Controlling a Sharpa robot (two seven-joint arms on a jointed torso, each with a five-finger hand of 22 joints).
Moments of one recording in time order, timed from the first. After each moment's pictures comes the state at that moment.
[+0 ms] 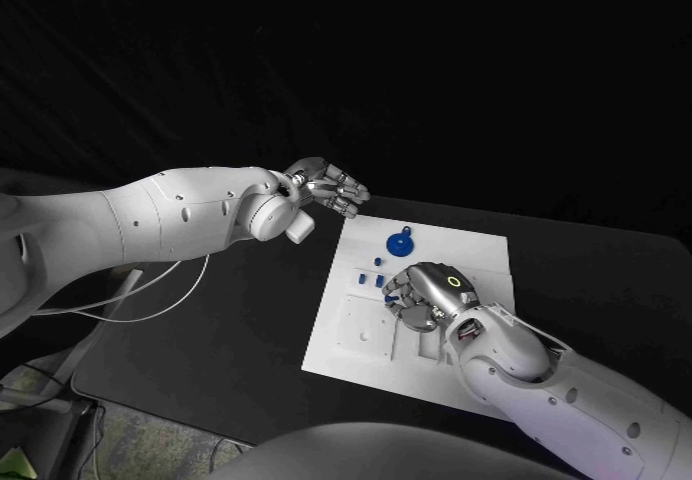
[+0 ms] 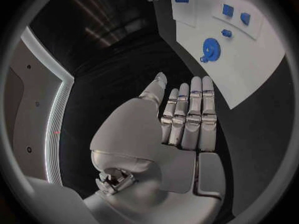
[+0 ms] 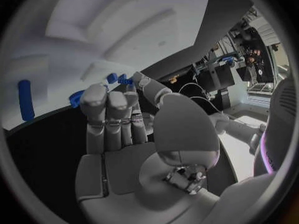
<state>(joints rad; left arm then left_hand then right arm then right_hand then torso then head) 1.27 -0.81 -0.14 1.25 -0.31 -0.18 0.09 1.40 0.00 0.06 -0.05 0.06 1.04 0.14 0.06 0.06 1.17 0.11 0.06 0.06 1.25 0.09 0.07 0.07 0.07 1.12 0.08 0.15 0.08 0.79 -0.51 0.12 1.46 -1.87 -0.43 -0.21 1.22 -0.14 0.55 -0.21 0.13 1.24 0.07 0.07 0.08 1.21 -0.03 0.94 1.01 1.43 -0.09 0.97 1.15 0.08 1.46 -0.11 0.84 1.31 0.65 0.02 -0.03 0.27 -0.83</state>
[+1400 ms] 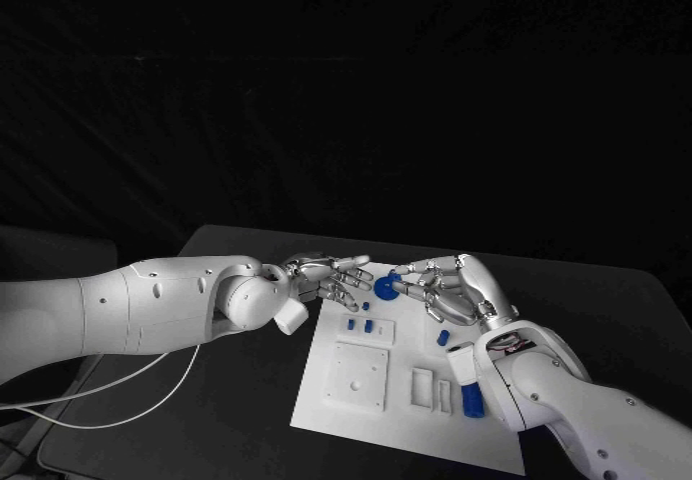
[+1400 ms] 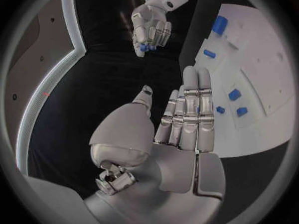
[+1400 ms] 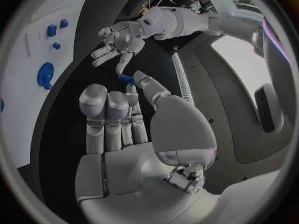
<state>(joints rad) 1.24 -0.88 -0.23 1.44 0.04 0.00 0.12 1.14 0.08 -0.01 0.10 0.06 1.00 0.13 0.06 0.06 1.12 0.10 0.06 0.06 1.38 0.01 0.47 0.18 0.07 1.18 0.00 0.44 0.29 0.69 -0.61 0.40 1.63 -1.11 -0.55 0.10 1.22 -0.06 0.33 -0.27 0.31 1.24 0.07 0.07 0.08 1.21 -0.03 0.94 1.02 1.43 -0.09 0.97 1.15 0.08 1.46 -0.11 0.83 1.31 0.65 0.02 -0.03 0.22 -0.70</state>
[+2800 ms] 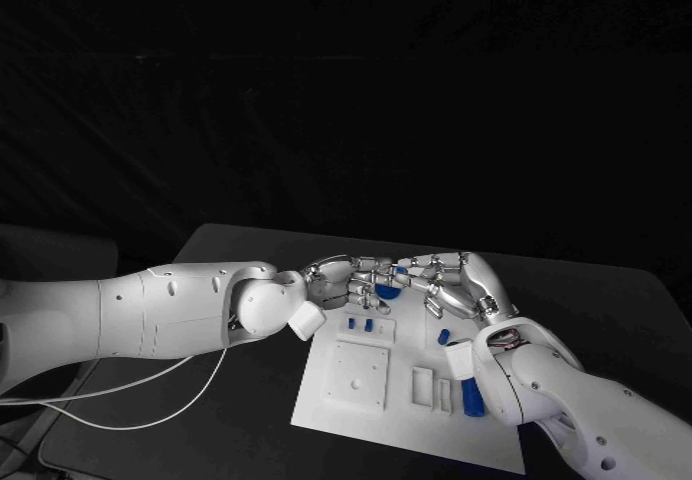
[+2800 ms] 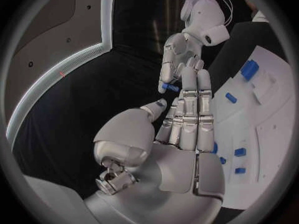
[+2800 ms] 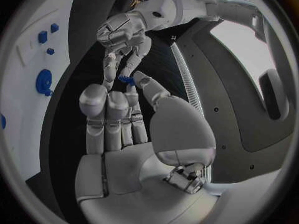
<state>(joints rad) 1.23 -0.84 -0.24 1.48 0.20 0.21 0.21 1.06 0.17 0.43 0.00 0.05 0.81 0.14 0.06 0.06 1.03 0.10 0.06 0.06 1.36 0.00 0.54 0.17 0.05 1.14 -0.02 0.44 0.31 0.68 -0.59 0.42 1.61 -0.98 -0.55 0.13 1.22 -0.05 0.32 -0.28 0.32 1.24 0.07 0.07 0.08 1.21 -0.03 0.94 1.02 1.43 -0.09 0.97 1.15 0.08 1.46 -0.11 0.83 1.31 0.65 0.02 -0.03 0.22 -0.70</state>
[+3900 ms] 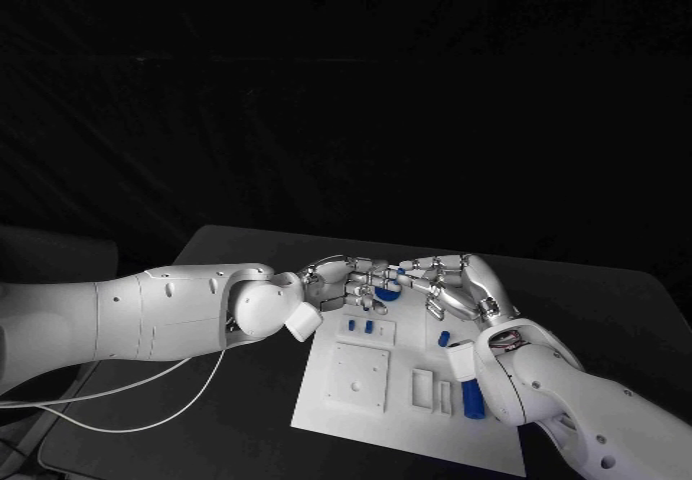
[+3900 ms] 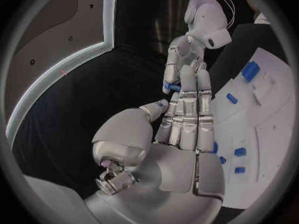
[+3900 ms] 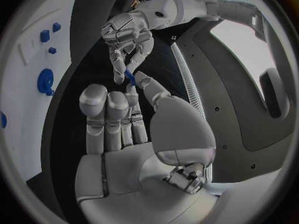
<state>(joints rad) 1.23 -0.85 -0.24 1.48 0.21 0.23 0.21 1.03 0.15 0.54 -0.04 0.05 0.94 0.15 0.06 0.06 1.10 0.10 0.06 0.06 1.37 -0.01 0.61 0.21 0.05 1.14 -0.03 0.44 0.35 0.68 -0.59 0.42 1.59 -0.97 -0.53 0.14 1.23 -0.05 0.31 -0.28 0.33 1.24 0.07 0.07 0.08 1.21 -0.03 0.94 1.03 1.43 -0.09 0.97 1.15 0.08 1.46 -0.11 0.83 1.31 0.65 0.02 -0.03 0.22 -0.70</state>
